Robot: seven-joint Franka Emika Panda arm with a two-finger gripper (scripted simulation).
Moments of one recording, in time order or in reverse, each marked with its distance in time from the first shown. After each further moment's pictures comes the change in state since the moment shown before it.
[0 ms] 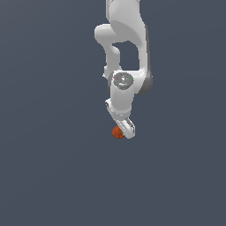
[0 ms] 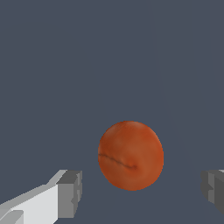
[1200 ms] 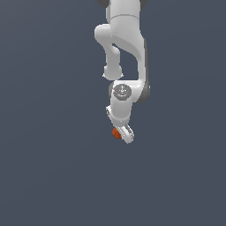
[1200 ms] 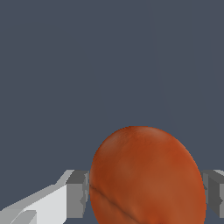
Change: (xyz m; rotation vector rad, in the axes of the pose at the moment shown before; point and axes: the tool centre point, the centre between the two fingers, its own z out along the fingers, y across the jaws) arm 0.000 0.000 0.049 0.001 0.001 0.004
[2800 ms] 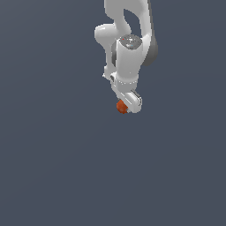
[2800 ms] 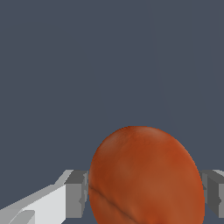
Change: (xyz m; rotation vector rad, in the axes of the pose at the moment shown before) arm -0.055 0.054 -0.137 -0.002 -0.001 0.000
